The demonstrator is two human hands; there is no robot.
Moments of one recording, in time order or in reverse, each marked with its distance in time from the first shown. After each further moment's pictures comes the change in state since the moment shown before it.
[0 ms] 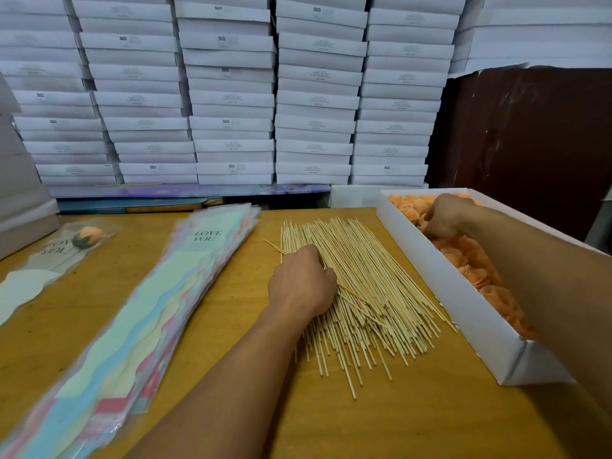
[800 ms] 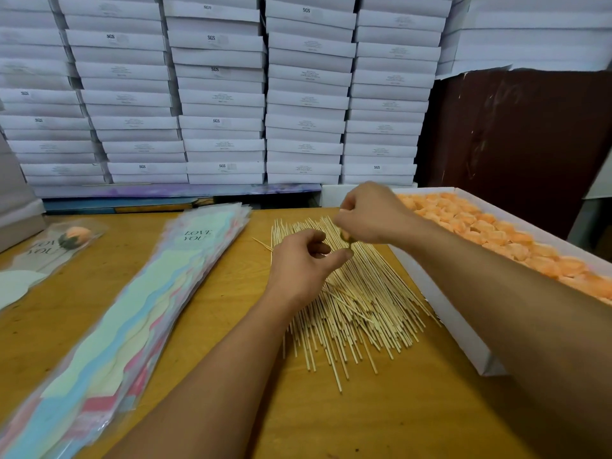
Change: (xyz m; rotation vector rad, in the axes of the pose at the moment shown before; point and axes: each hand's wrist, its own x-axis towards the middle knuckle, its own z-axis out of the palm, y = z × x) left_hand -0.001 0.008 -0.004 -0.561 0.016 0.100; right_hand -0.086 -0.093 -0.016 0.454 0.113 -0.338
